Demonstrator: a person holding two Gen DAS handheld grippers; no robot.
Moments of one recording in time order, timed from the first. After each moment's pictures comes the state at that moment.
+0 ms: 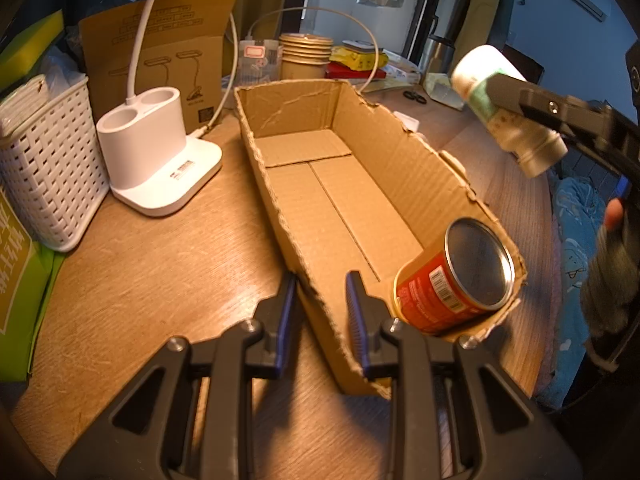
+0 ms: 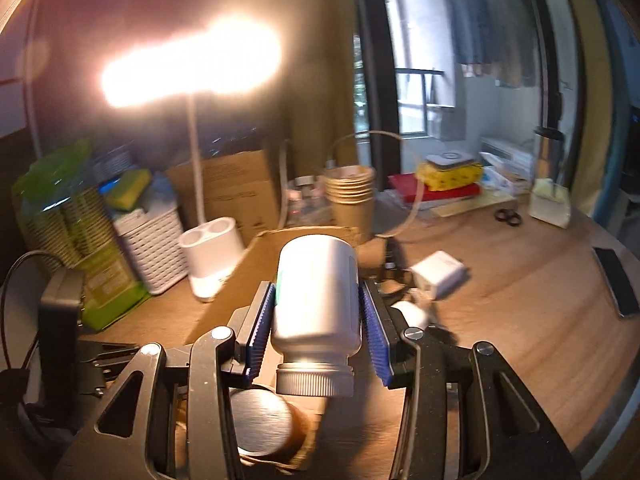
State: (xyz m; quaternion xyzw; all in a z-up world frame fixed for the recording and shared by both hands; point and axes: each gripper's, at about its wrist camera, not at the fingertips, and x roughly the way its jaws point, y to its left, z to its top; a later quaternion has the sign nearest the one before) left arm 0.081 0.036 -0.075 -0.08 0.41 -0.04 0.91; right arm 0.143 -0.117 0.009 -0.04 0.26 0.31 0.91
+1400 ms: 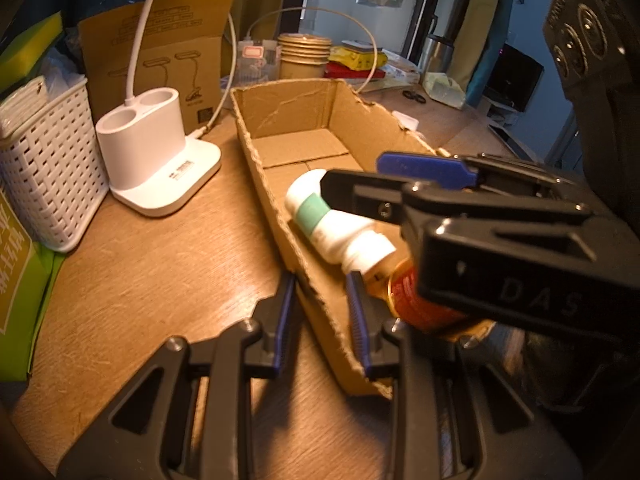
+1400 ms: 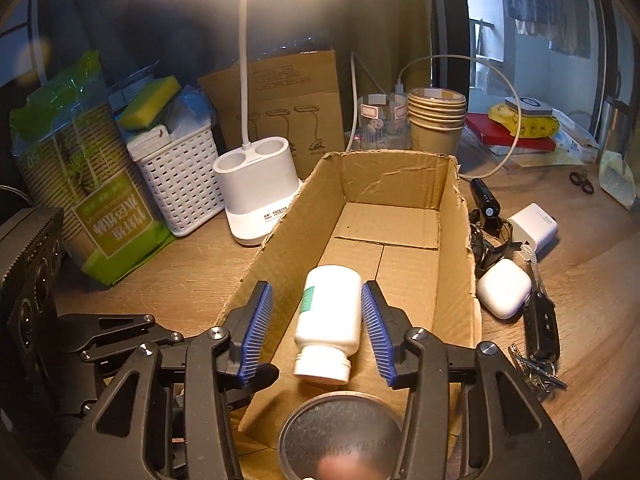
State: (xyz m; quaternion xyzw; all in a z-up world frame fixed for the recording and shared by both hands) left arm 0.087 0.034 -0.075 -0.08 0.41 -0.04 0.91; right arm 0.155 -0.045 -0.042 -0.09 0.36 0.36 0.86
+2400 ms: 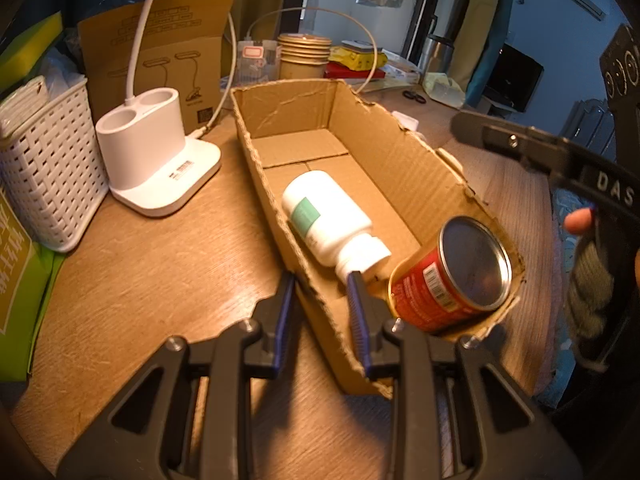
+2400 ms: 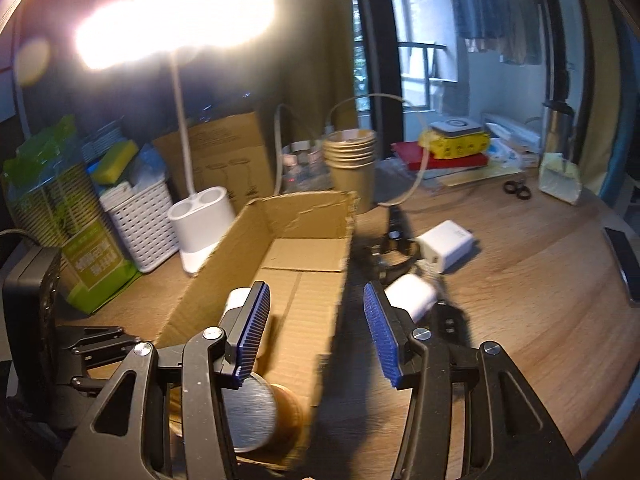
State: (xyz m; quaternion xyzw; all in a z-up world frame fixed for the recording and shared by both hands) left arm 0.088 0.033 -0.076 -0.08 0.41 -0.04 0.91; right arm 0.162 -0.118 -0.013 -0.05 0.31 0.30 0.90
